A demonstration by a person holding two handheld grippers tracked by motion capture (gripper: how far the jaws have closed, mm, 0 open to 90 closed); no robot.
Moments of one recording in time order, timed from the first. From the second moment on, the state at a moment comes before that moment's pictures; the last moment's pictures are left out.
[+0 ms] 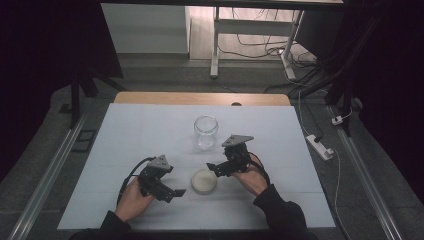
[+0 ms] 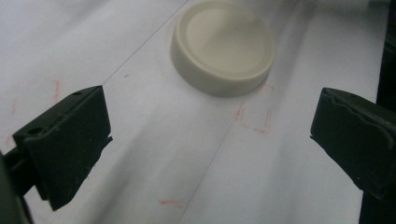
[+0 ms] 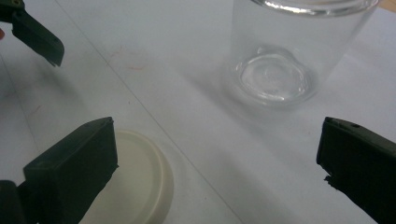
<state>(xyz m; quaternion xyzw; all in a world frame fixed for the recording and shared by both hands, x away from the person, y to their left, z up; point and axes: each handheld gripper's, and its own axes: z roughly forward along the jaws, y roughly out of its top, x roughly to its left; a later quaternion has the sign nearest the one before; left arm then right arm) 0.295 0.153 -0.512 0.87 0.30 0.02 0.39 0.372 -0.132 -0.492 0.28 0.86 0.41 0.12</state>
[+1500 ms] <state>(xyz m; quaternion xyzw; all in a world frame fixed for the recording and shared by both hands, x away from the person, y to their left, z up) 0.235 0.241 -0.517 0.82 0.40 0.06 0.39 0.289 -0.259 -0.499 0.38 0.83 0.38 0.15</state>
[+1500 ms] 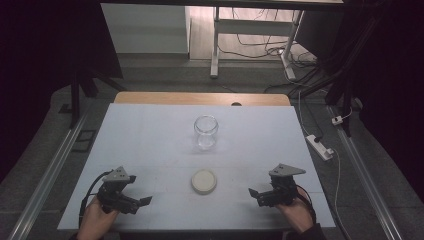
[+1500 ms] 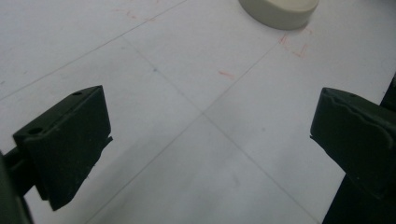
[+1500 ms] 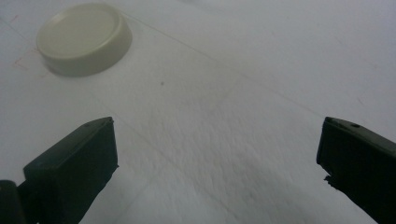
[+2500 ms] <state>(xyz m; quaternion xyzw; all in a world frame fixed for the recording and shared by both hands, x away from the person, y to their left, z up) 0.189 0.289 -0.525 0.79 0.47 0.09 0.38 0.238 -0.311 -0.496 0.45 0.80 0.37 0.16</state>
